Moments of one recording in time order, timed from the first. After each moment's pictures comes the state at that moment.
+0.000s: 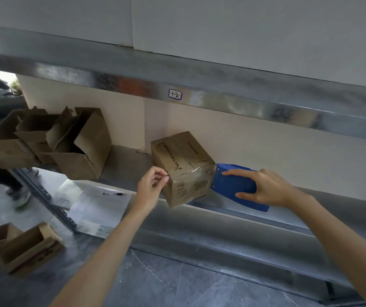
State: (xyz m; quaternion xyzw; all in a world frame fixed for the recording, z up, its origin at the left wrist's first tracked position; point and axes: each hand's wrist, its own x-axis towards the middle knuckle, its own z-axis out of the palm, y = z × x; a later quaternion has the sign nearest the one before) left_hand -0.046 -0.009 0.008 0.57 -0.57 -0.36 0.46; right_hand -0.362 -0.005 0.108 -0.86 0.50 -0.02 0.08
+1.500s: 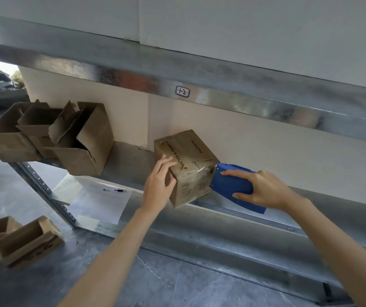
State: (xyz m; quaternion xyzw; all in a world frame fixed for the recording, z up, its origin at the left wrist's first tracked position) left_hand -0.061 -0.019 -0.004 0.56 -0.68 -0.16 0.44; right_hand -0.354 -0.012 0.094 -0.86 0.50 -0.02 0.06
